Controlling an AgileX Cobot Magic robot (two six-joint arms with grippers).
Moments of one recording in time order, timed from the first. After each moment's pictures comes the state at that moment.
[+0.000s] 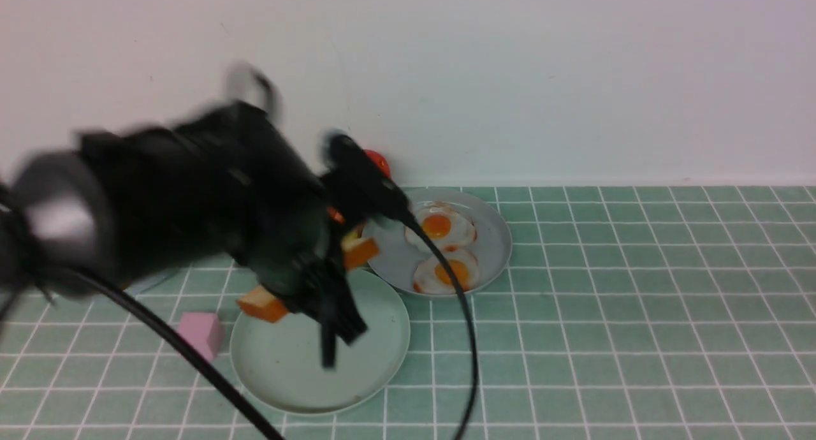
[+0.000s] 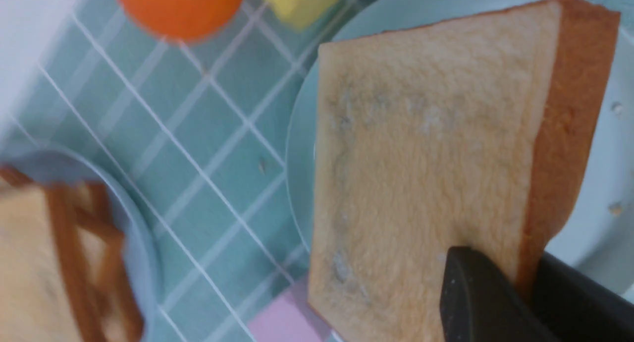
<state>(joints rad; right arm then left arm) 0.37 0.75 -0.98 0.22 1.13 -0.09 -0.71 1.65 -1.19 0.55 0.77 -0.15</state>
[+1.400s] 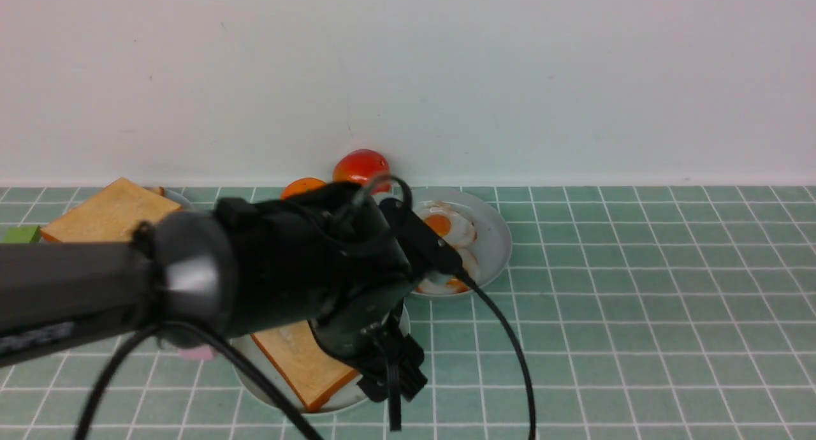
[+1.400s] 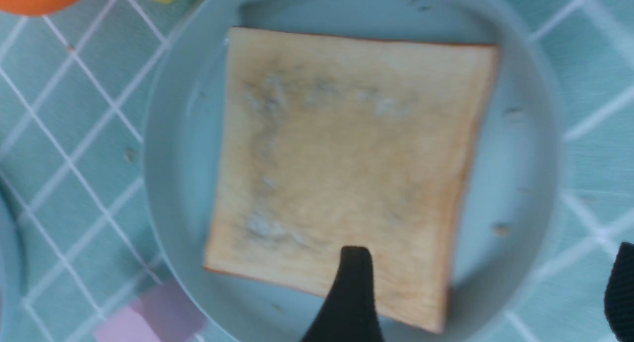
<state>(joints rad) 0.37 0.76 -0.98 0.22 1.16 -0.10 -0.80 1.73 -1.19 0.44 0.79 -0.31</state>
